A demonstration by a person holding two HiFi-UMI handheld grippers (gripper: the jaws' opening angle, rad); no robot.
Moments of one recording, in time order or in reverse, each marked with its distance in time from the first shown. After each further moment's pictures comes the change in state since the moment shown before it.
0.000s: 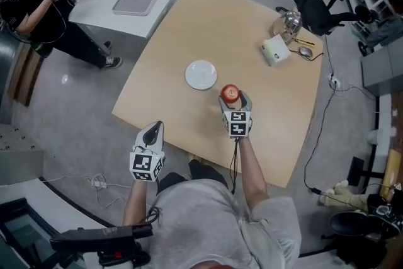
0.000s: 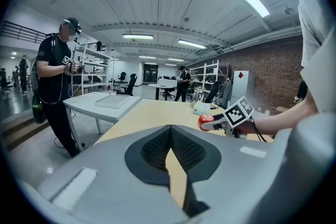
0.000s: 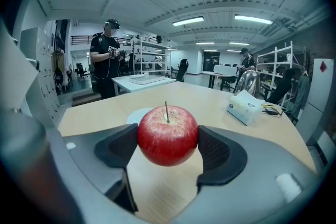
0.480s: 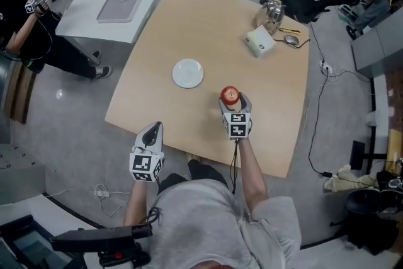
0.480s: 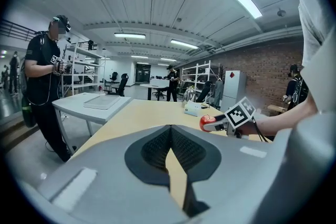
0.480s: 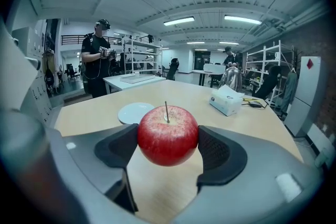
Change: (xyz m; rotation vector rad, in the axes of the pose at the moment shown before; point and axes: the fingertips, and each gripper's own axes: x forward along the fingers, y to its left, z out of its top) left arm 0.013 -0.036 0.002 0.030 0.002 -0.085; right arm -0.041 -0.040 -0.027 0.052 0.012 -0.088
